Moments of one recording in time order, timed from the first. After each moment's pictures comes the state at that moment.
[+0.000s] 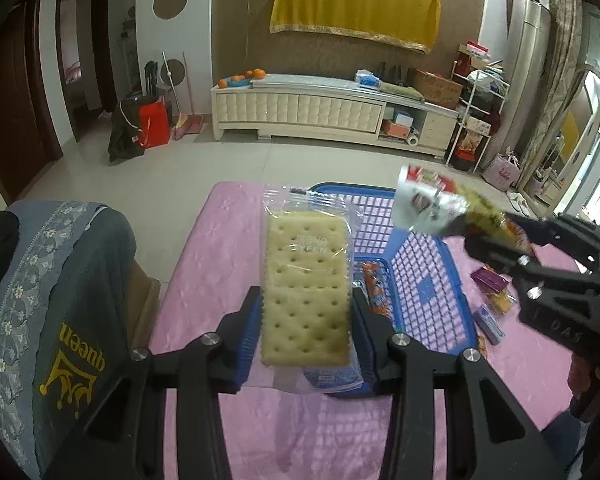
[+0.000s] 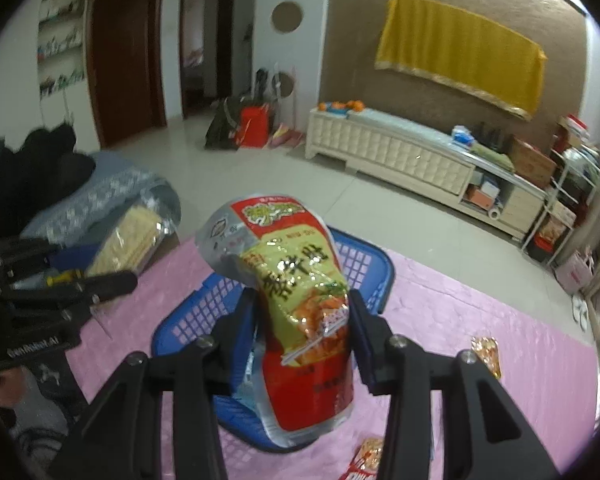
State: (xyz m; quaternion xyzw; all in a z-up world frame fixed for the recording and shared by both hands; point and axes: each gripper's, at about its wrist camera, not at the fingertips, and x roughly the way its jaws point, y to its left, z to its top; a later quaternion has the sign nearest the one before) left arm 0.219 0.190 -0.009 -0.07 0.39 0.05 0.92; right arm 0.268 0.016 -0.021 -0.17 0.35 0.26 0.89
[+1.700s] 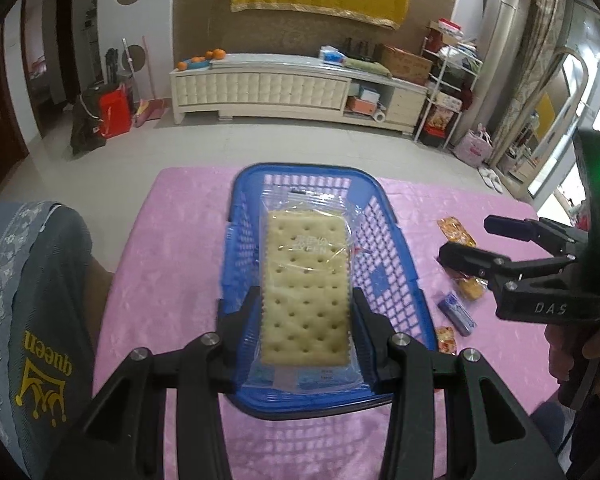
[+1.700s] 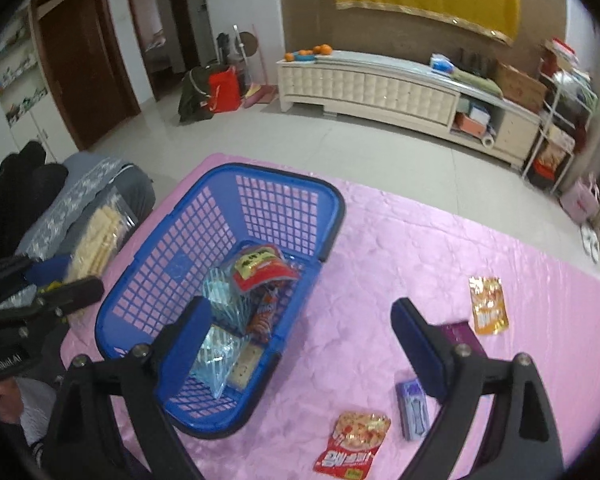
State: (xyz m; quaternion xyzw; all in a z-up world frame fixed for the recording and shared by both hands) left arm 0.251 0.142 -0.021 -0.07 0.43 -0.02 0.90; right arm 0.301 -0.059 -0.029 -0.08 0.44 0.21 0.87
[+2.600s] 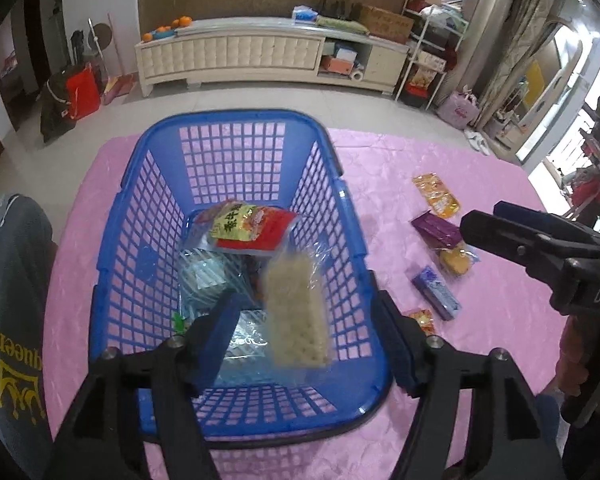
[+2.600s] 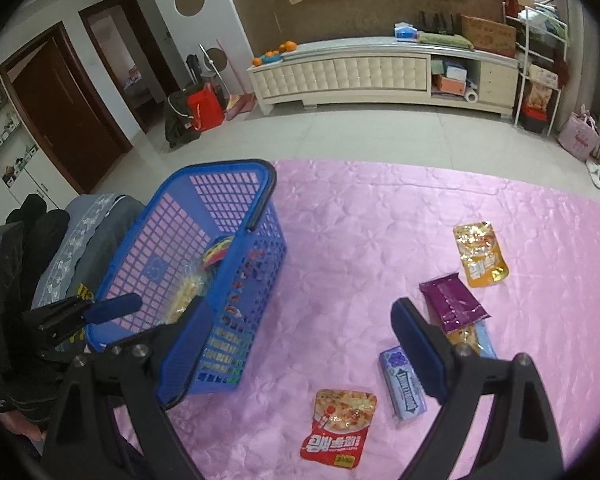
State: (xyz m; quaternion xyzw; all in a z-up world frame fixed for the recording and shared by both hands) left arm 0.284 0.083 -0.061 -0.06 0.48 -0.06 0.87; right arm 0.305 -0.131 -0.045 0.02 0.46 0.21 0.86
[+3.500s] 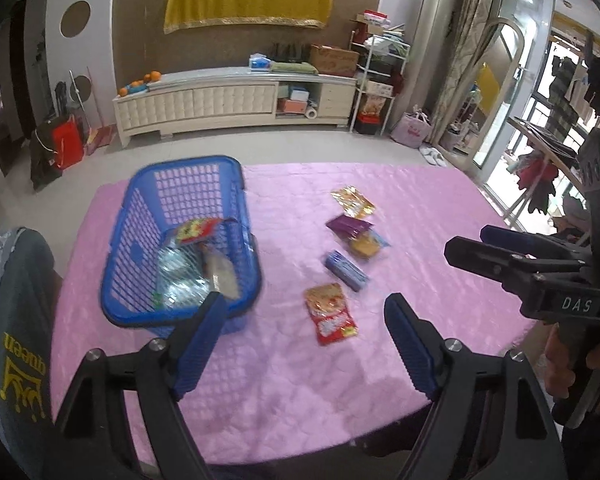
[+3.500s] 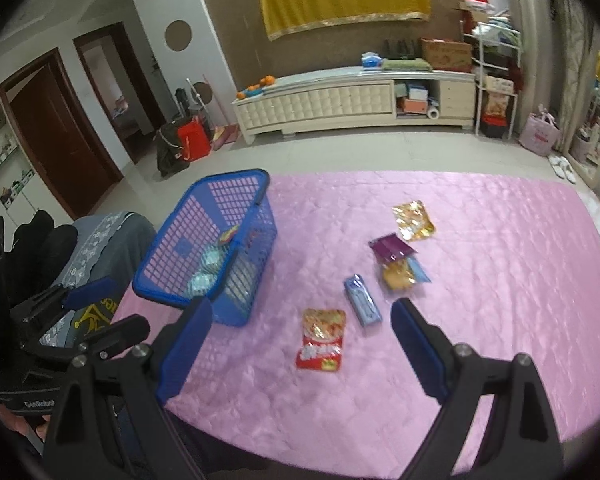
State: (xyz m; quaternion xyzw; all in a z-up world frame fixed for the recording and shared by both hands) left arm 0.160 0.010 0.009 -0.03 0.41 -0.11 0.90; right arm 0.174 -0.194 0.016 0.04 0.42 0.15 0.89
